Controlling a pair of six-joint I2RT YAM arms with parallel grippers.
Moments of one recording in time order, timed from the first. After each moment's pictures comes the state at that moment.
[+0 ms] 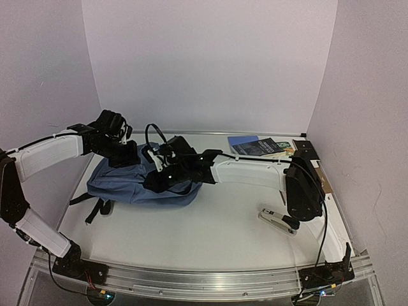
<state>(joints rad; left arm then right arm) -0.44 1.45 1.16 -0.59 0.11 -0.52 1.05 2.35 2.04 -0.31 -0.21 0.28</state>
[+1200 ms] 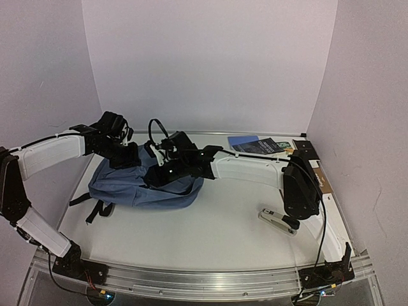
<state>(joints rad) -0.44 1.47 1.16 -0.59 0.11 -0.52 1.03 2.39 2.10 -0.32 -0.24 0.32</state>
